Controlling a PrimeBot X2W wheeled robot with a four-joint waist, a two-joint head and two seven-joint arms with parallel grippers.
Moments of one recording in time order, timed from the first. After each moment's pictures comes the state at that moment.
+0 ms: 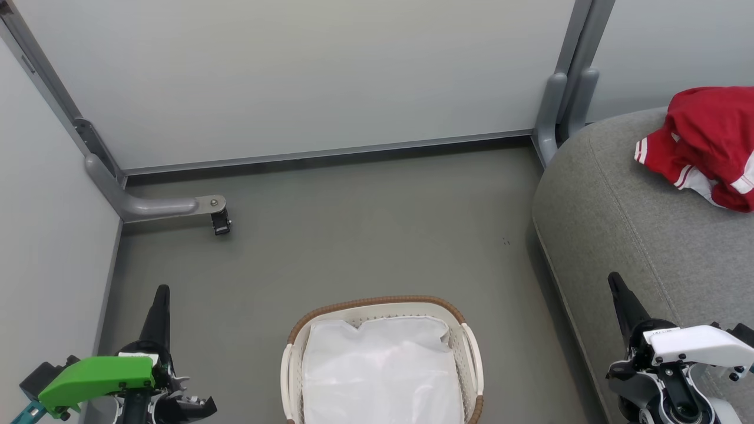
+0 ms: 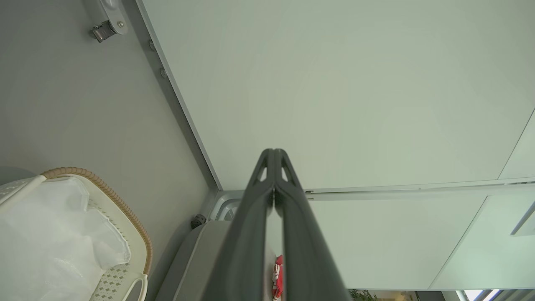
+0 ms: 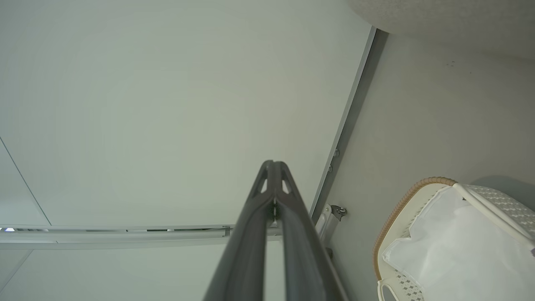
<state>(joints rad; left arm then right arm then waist) -0.08 0.05 0.10 0.25 -1.51 -0.12 0.09 -0.09 -0.05 -0.10 0.26 1.50 0.13 0.09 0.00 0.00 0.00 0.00</state>
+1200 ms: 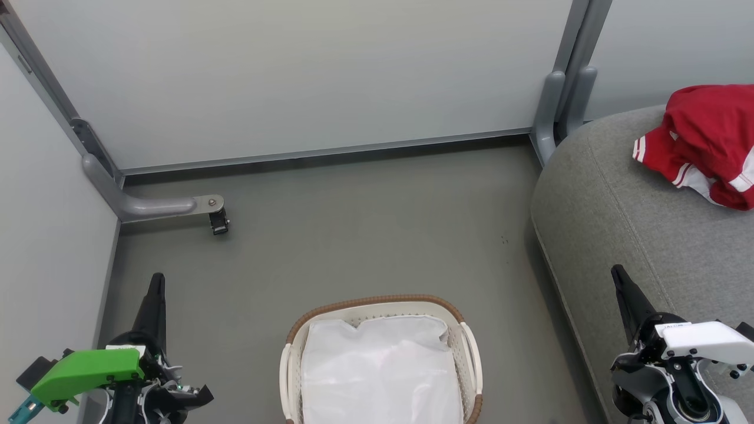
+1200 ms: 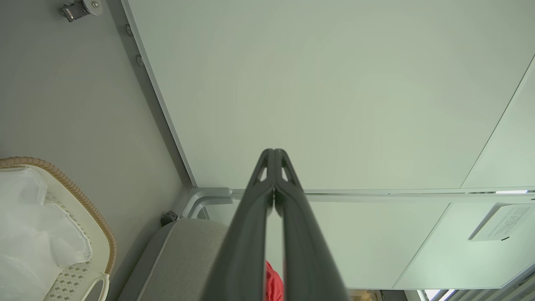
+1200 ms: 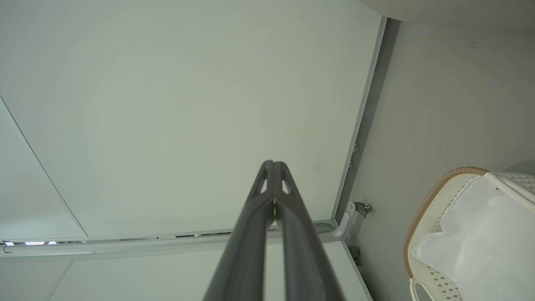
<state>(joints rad) -0.10 0.05 0.11 0.25 -1.61 -0.13 0.11 -0.10 -0.05 -0.11 0.25 1.61 0.13 0.11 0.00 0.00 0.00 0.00</state>
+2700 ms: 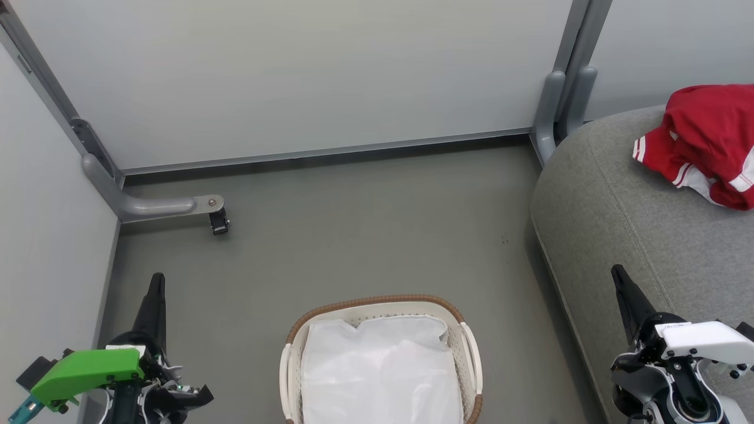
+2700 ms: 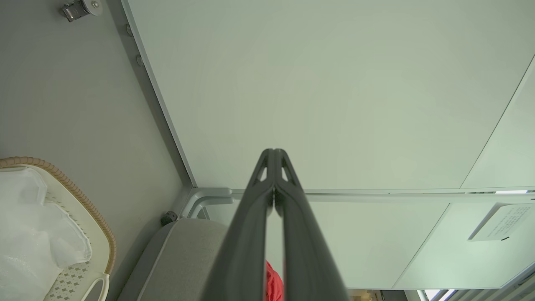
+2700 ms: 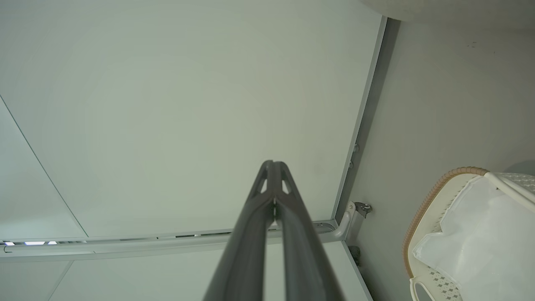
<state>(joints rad) -0.10 0.05 0.11 0.25 -1.61 -0.13 0.11 -0.10 -0.05 -0.11 0.25 1.61 0.13 0.11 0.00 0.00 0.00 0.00</state>
